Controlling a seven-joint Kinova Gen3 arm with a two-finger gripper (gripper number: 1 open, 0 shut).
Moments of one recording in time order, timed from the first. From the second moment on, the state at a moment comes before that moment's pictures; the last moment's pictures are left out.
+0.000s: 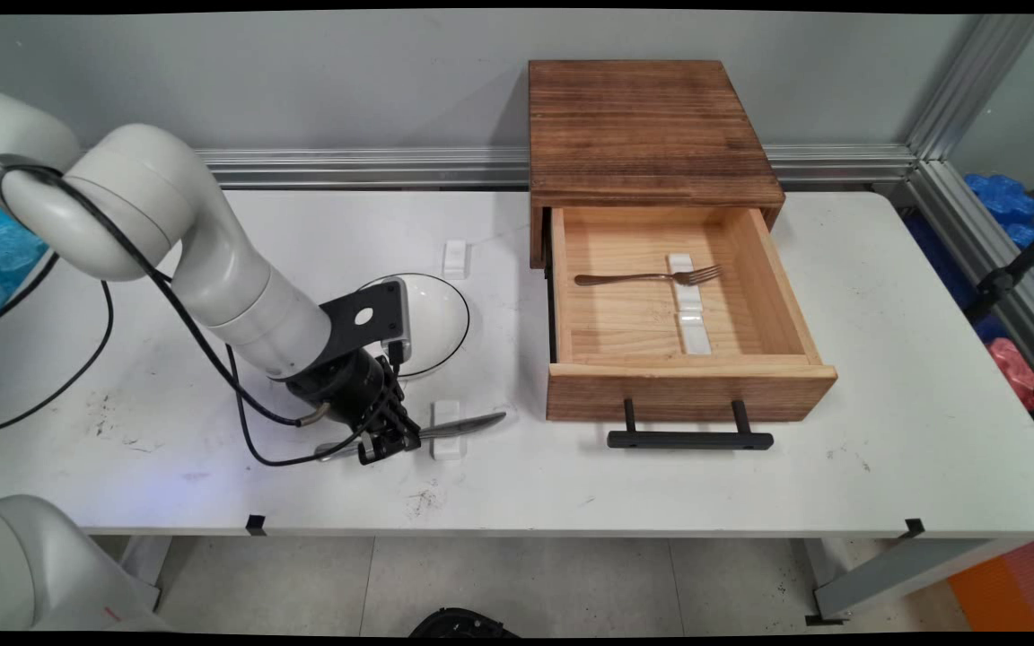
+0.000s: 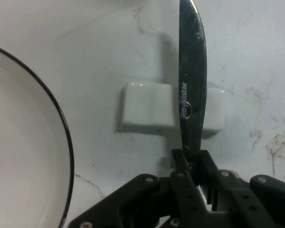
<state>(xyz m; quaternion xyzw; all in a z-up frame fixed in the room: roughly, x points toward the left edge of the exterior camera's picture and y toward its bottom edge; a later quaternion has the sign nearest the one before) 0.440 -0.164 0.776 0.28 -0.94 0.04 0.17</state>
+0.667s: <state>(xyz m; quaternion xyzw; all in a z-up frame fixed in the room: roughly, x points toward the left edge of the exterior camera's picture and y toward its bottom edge) 0.444 -0.168 0.810 0.29 -0.94 0.03 0.17</state>
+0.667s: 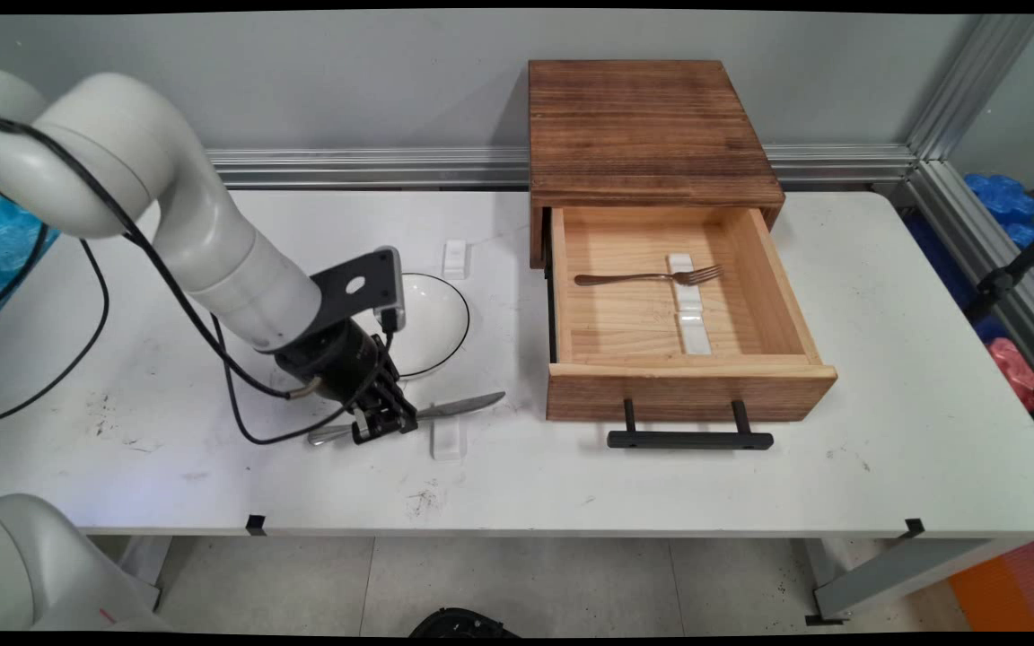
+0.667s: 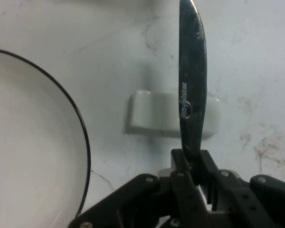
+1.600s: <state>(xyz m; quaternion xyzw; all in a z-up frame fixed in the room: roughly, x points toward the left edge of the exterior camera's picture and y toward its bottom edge) 0.460 -0.203 0.888 0.25 -0.95 0.02 0.19</state>
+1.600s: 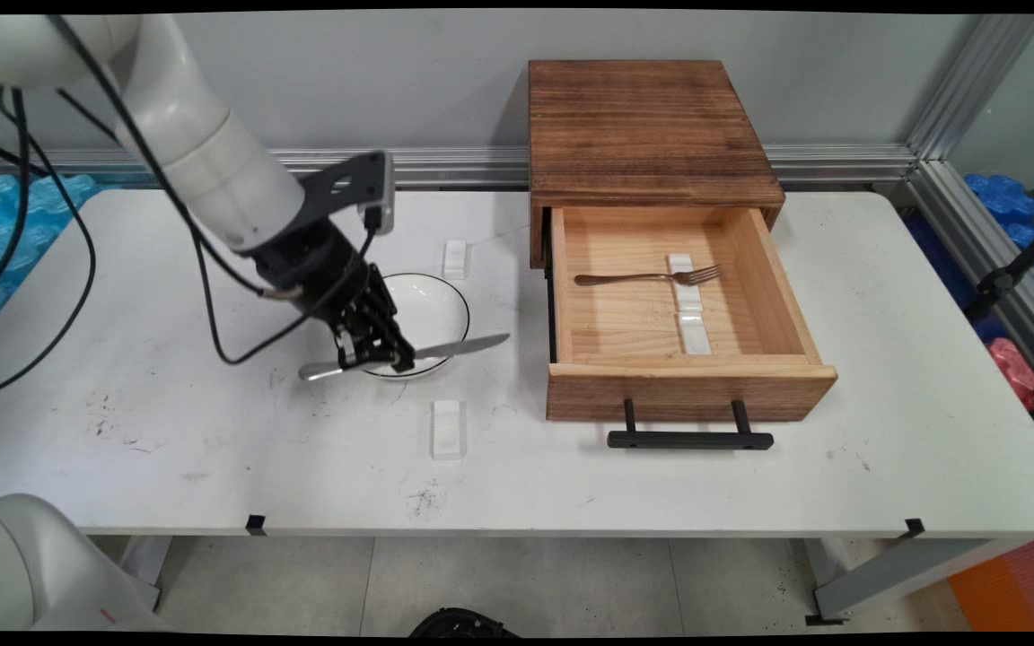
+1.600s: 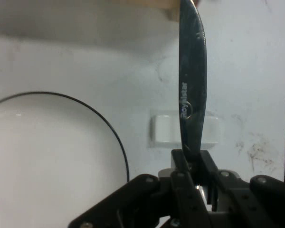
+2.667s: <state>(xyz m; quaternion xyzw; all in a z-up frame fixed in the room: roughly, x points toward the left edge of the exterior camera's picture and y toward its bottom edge) 0.421 -0.288 0.947 0.23 -0.94 0.06 0.22</state>
